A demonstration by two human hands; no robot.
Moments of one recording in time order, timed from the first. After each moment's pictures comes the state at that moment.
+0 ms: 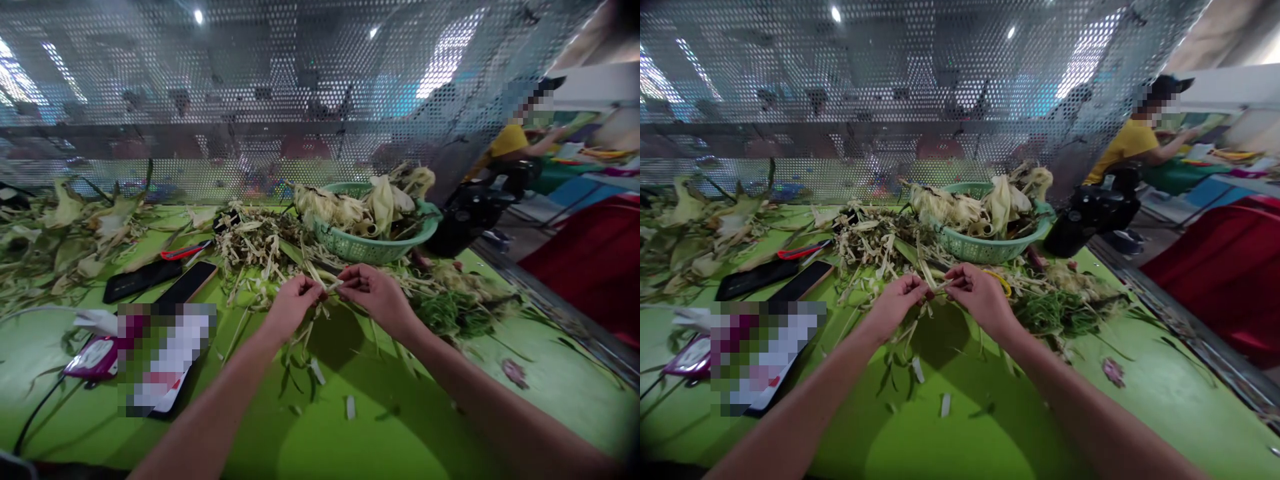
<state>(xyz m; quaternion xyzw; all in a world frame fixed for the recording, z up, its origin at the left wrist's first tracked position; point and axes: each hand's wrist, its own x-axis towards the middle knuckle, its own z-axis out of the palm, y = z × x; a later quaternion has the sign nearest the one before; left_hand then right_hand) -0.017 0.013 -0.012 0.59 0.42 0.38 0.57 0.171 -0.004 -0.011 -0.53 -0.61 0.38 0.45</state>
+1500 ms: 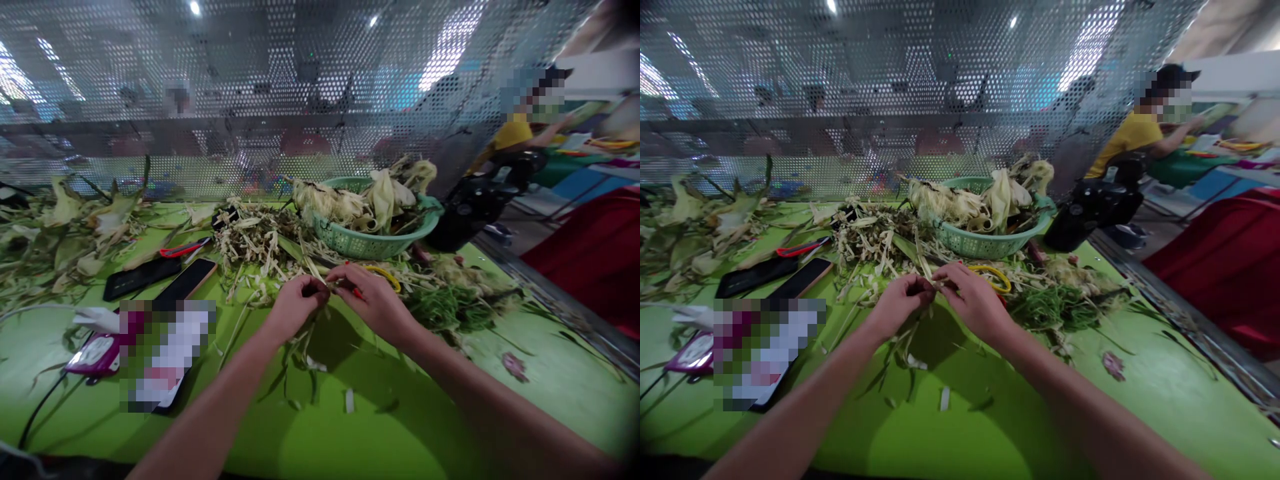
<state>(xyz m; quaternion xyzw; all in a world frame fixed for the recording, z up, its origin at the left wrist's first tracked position) -0.012 0.013 -0.021 0.63 0.39 0.37 0.56 0.158 -0.019 0.009 -0.48 -0.79 0.14 0.35</state>
